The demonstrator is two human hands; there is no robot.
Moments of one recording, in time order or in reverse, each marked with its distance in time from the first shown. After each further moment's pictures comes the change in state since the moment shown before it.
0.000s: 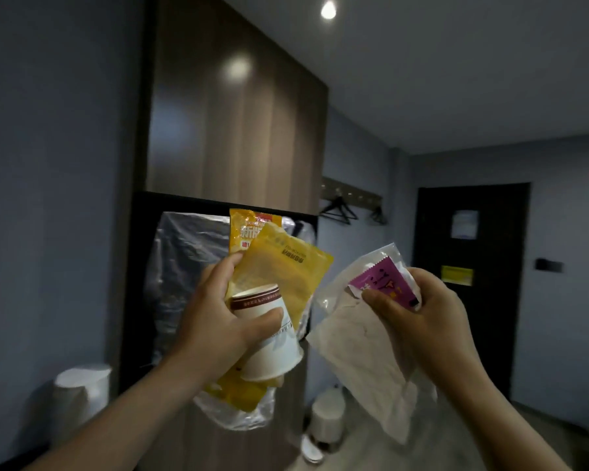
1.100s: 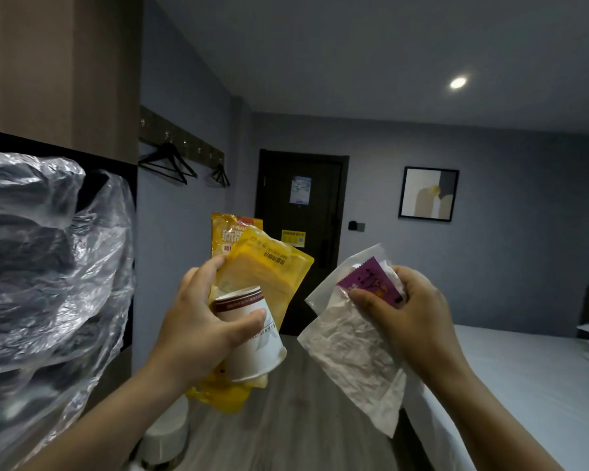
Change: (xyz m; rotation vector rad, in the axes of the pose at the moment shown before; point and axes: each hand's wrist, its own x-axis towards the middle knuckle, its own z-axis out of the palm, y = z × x) left_hand 0.192 -0.183 0.350 -0.420 -0.404 0.056; right_hand 0.132 0.260 -0.005 -0.502 0.215 0.210
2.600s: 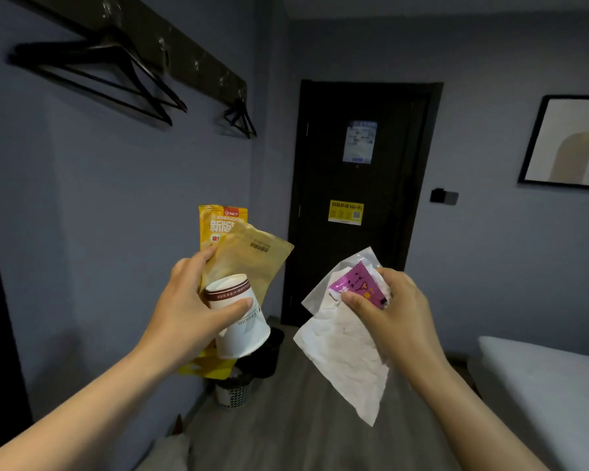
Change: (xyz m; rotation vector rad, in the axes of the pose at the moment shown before) left_hand 0.519 -0.533 0.244 0.239 0.030 -0.140; right_hand 0.466 0.449 0.495 -0.013 -0.157 0.120
